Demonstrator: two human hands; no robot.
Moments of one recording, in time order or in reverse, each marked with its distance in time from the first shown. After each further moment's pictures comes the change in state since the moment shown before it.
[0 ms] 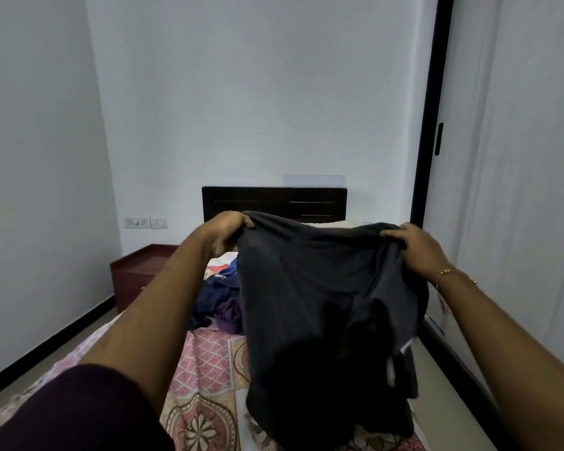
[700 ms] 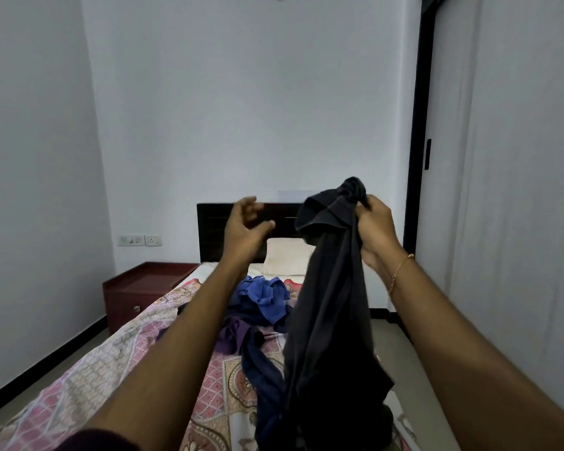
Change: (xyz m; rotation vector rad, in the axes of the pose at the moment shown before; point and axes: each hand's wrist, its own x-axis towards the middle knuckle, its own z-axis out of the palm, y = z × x) left_hand 0.000 0.000 0.049 -0.160 0.242 0.549; right_hand 0.023 -0.100 -0.025 1.257 0.330 0.223
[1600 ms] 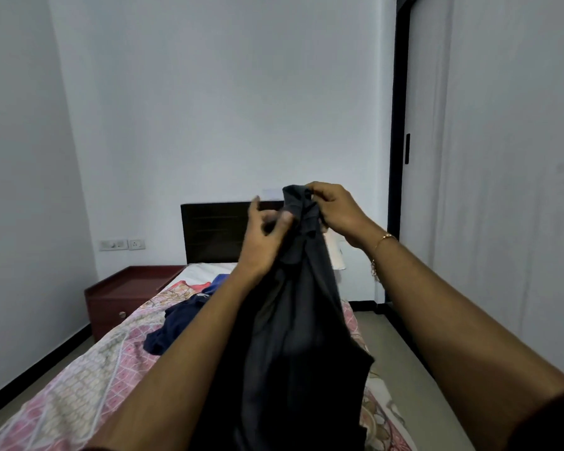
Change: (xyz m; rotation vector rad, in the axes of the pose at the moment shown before) left_hand -0.030 0.008 0.036 0.041 -0.122 0.046; right_hand -0.004 -0.023 0.007 -0.455 -0.371 -0.242
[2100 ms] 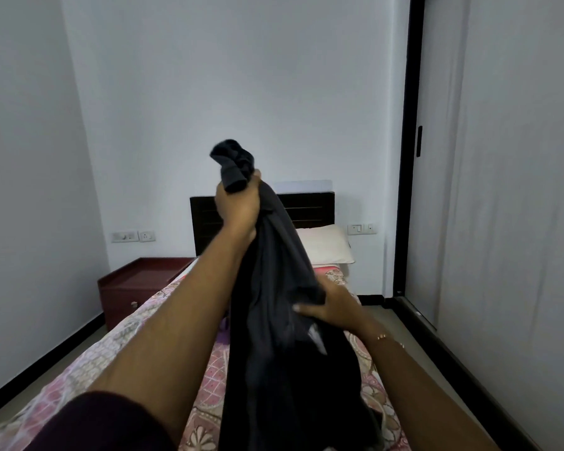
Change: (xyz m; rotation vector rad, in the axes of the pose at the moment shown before) left_hand 0.041 0.025 -0.029 -0.266 0.500 -0.151; right_hand -0.097 0.095 0.067 -0.189 -0.255 0.193
